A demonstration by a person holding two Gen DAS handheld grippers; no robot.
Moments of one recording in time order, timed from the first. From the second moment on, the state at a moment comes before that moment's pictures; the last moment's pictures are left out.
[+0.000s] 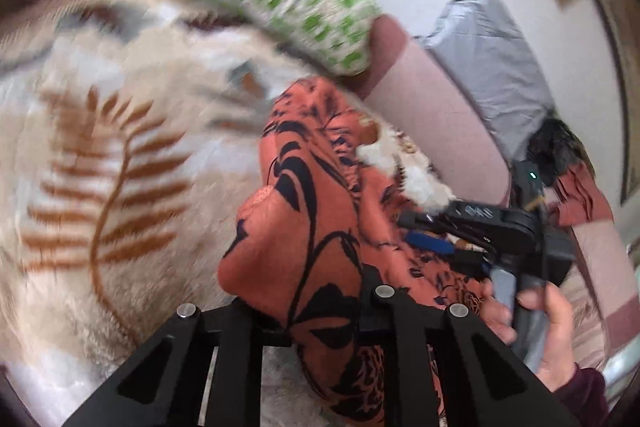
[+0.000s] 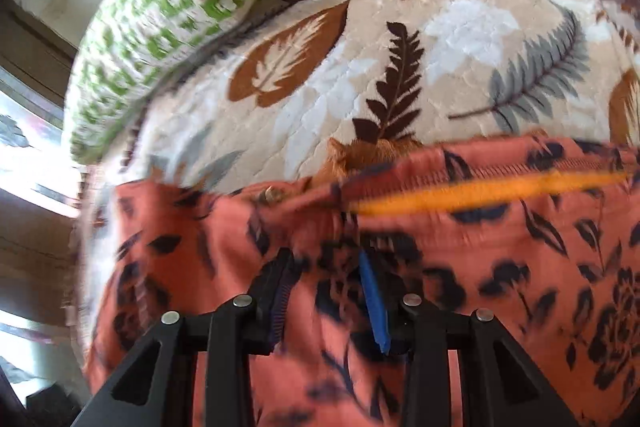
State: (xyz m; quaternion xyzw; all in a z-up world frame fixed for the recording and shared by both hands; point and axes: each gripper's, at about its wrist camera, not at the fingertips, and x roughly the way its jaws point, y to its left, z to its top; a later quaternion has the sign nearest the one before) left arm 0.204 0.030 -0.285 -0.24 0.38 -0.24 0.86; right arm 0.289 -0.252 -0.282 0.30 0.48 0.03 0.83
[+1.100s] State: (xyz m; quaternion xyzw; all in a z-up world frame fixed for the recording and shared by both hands) left arm 0.059 -0.213 -0.252 0.12 0.30 -0.38 0.87; right arm 0.204 -0.408 -0.286 0.43 0.44 0.11 0.78
